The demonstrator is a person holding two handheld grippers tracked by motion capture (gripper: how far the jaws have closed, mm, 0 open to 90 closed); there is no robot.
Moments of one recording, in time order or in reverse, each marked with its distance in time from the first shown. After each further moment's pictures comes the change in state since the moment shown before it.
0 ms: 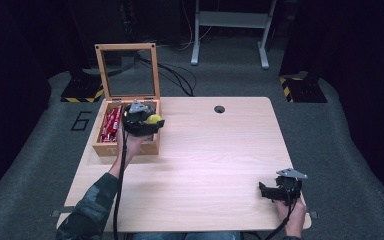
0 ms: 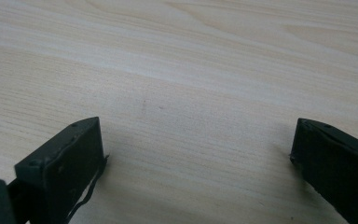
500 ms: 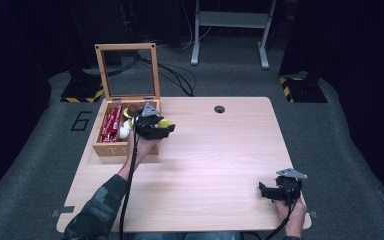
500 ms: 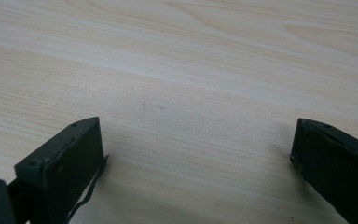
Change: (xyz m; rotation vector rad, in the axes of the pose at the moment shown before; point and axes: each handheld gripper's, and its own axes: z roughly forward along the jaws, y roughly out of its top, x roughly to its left) left arm -0.027 -0.001 0.021 0.022 -0.057 0.020; right arm 0.000 0.000 0.000 0.000 0.000 0.000
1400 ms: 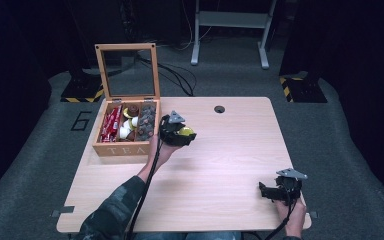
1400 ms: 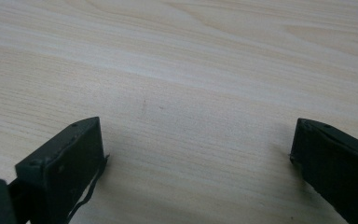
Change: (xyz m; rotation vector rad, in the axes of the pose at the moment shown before) left arm -0.049 -0.001 0.050 0.067 -0.086 0.060; right arm 0.000 0.000 0.000 0.002 0.001 -0.007
